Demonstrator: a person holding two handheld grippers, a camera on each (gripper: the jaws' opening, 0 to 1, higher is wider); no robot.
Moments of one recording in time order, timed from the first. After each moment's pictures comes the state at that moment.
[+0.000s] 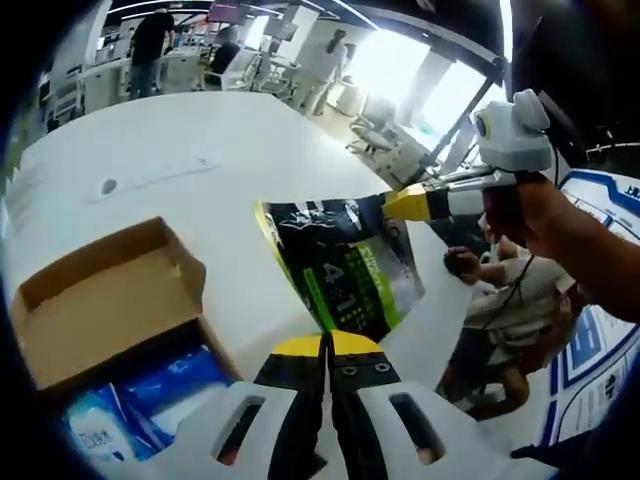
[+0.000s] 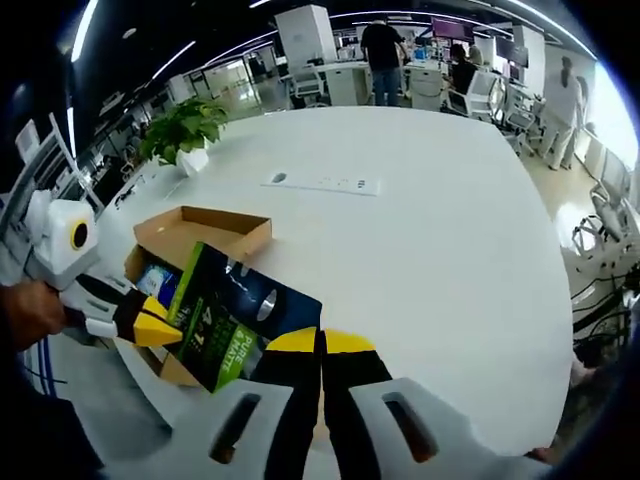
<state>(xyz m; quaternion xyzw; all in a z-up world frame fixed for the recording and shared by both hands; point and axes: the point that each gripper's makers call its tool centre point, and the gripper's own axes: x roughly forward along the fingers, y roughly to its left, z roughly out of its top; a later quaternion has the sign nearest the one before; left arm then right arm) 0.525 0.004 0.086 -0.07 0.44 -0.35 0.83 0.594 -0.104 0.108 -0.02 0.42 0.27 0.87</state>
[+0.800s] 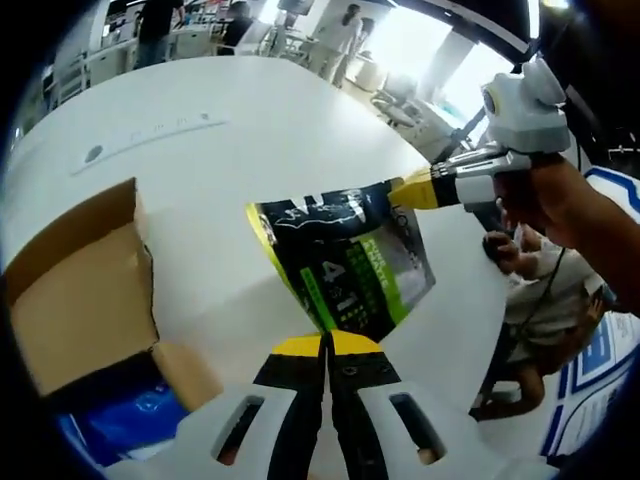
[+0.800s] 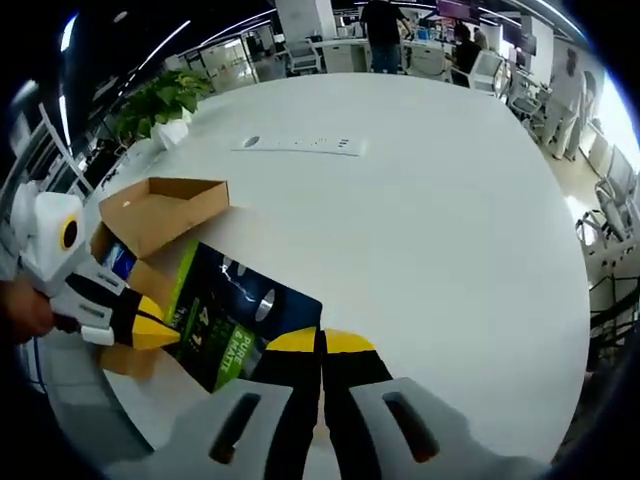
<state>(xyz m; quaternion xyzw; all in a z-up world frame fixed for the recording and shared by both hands) 0.553 -0.019 0.005 -0.04 0.49 -0.31 0.81 0.627 -0.124 0.021 -0.04 0.47 0.26 0.84</state>
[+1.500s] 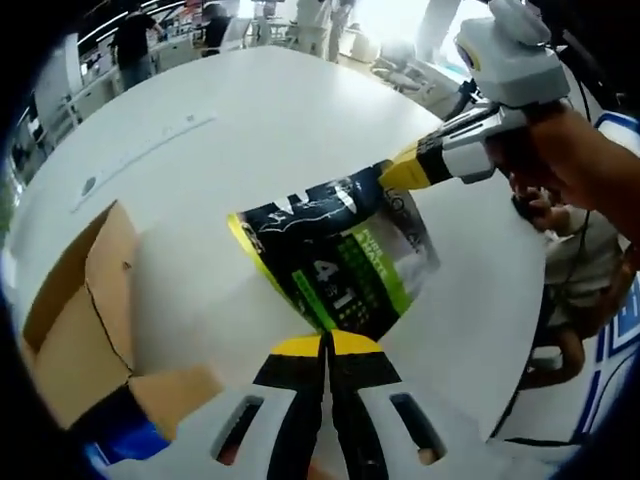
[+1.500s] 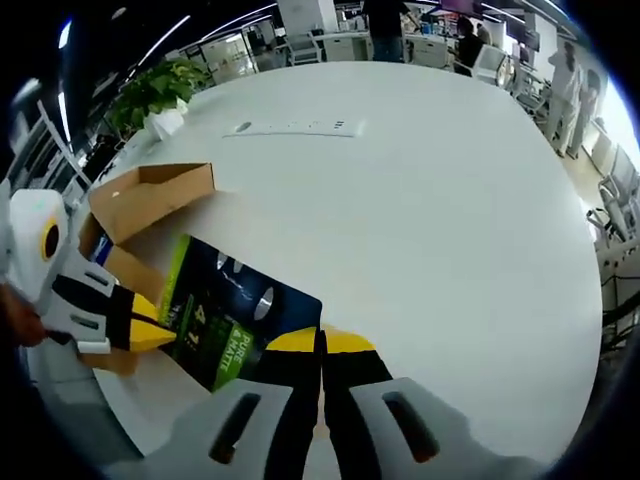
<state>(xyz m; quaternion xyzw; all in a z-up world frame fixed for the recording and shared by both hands) 0.552 -0.023 -0.014 0.07 0.51 -0.29 0.81 0.635 -0.125 -0.006 -0.04 0.47 0.27 0.84</state>
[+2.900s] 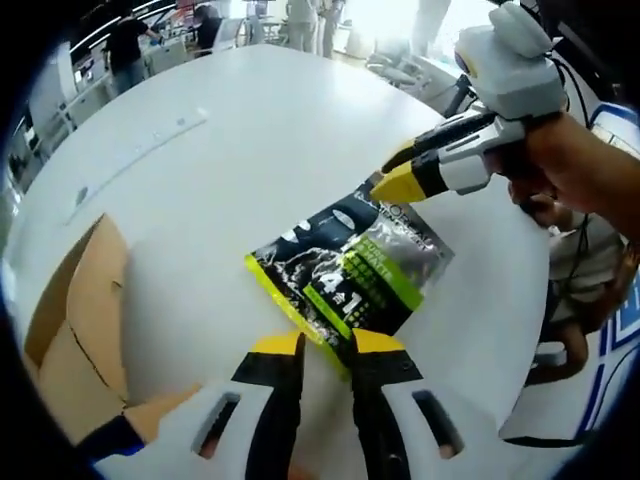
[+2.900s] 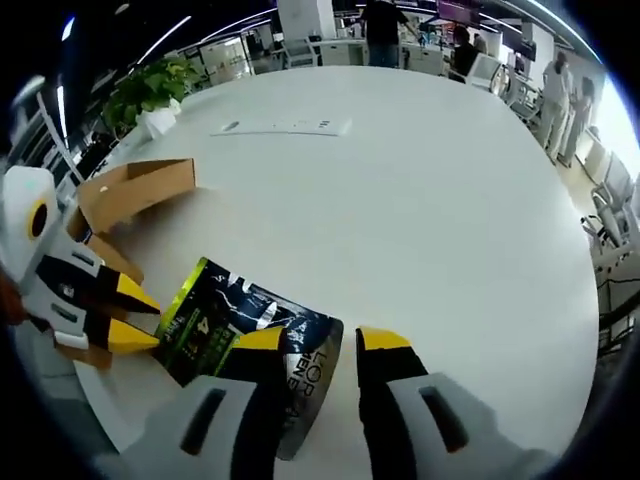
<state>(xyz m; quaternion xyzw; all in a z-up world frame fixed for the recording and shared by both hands) 0.561 -0.027 -0.016 0.08 0.50 -0.30 0.81 0.637 -0.141 -0.016 -0.06 0.45 0.26 0.85</state>
